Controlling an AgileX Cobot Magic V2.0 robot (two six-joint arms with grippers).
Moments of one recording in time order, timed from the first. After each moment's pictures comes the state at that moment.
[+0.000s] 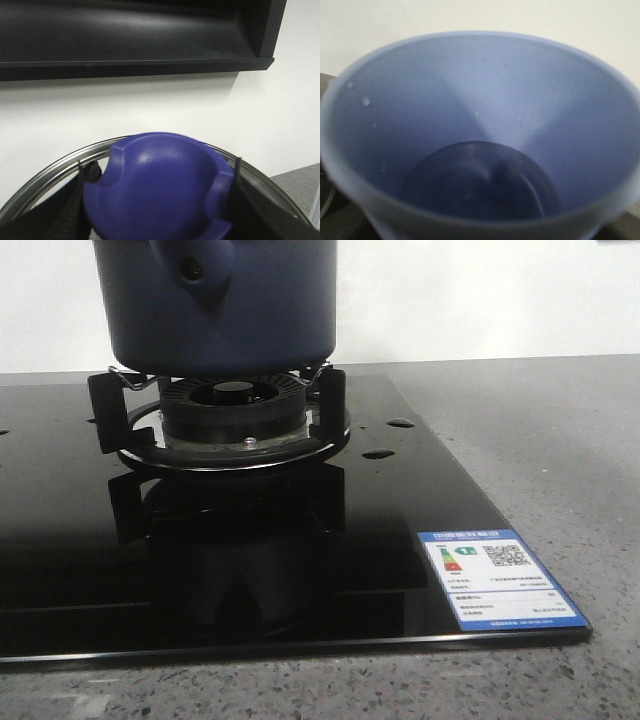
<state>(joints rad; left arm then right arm) -0.40 1.08 -1.03 -0.51 -0.02 0.43 0.18 1.10 -0.83 -0.01 0.03 -0.17</state>
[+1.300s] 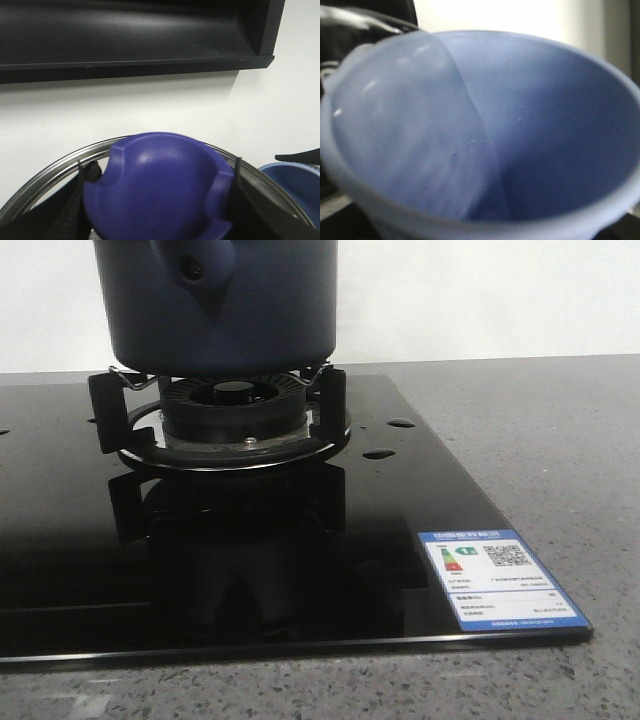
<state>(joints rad) -0.40 1.08 -1.03 -0.49 -0.02 0.43 0.64 1.58 -1.38 -1.16 0.43 -0.17</state>
